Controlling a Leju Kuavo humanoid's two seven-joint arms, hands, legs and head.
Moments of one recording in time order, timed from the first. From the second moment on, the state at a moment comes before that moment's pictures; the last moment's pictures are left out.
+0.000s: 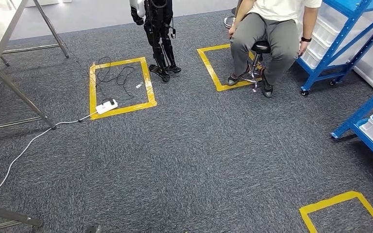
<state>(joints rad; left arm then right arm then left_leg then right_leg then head) -0.10 -0.07 0.51 -0.18 -0.52 0.04 0.01 -0.06 0.05 -0.80 -0.21 0.89 -0.16 0.04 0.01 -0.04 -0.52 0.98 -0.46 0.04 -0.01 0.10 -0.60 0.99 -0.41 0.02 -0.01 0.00</state>
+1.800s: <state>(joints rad) -0.10 -0.08 0.54 -0.18 -0.54 0.04 0.02 -0.07 0.05 -0.82 -0.21 0.92 -0.16 0.06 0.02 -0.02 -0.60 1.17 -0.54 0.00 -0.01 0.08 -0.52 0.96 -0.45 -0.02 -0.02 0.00</state>
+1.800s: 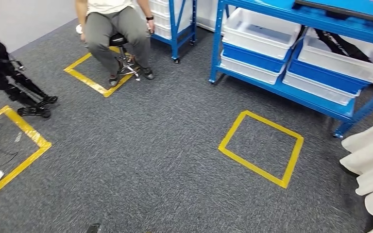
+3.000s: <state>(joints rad) -0.11 -0.08 0.54 -0.18 -0.56 0.04 0.02 -0.07 0.07 -0.84 -0.21 0.92 -0.18 0.06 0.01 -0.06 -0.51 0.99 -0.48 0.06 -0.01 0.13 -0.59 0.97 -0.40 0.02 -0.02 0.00</state>
